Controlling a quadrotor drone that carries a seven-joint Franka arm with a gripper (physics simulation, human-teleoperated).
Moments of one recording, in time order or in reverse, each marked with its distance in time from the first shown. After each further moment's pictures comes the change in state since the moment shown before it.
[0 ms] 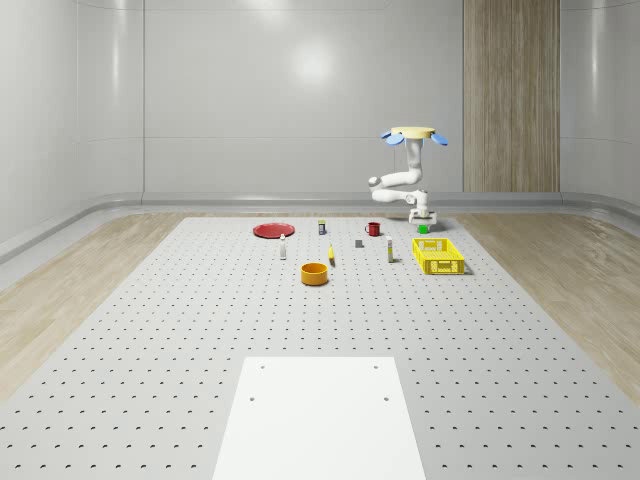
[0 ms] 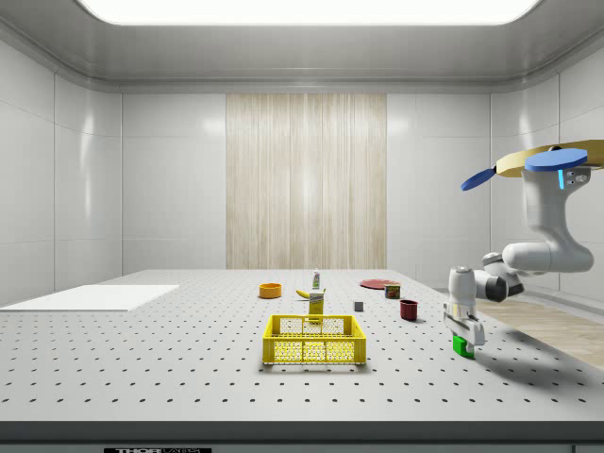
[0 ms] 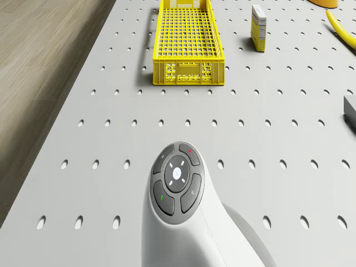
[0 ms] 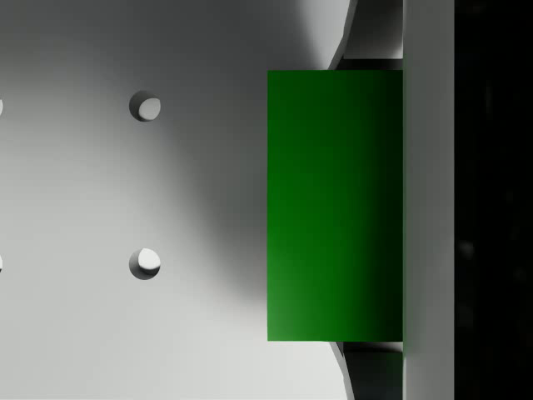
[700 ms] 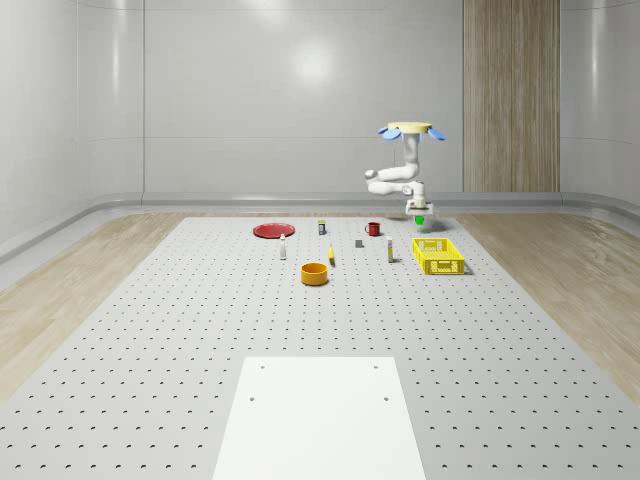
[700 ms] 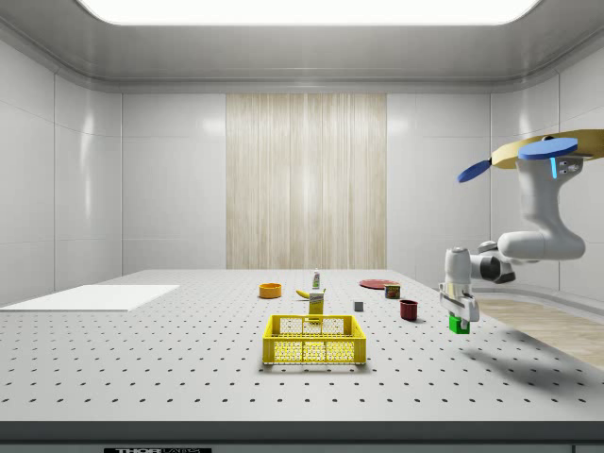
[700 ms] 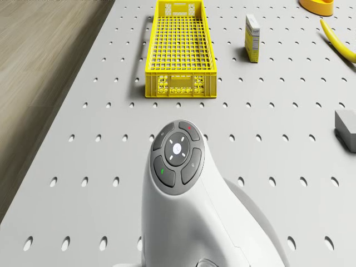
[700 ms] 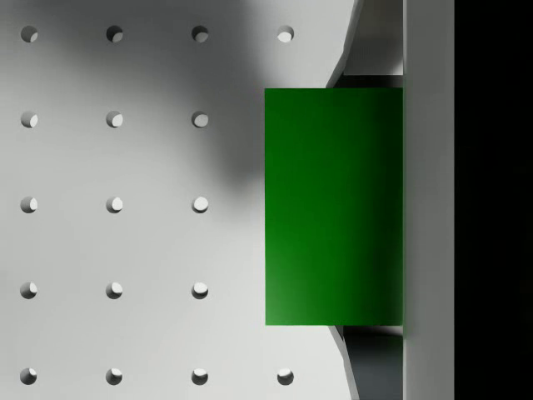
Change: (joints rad) arm -0.013 -0.012 0.111 -0.030 0.110 -0.033 0.024
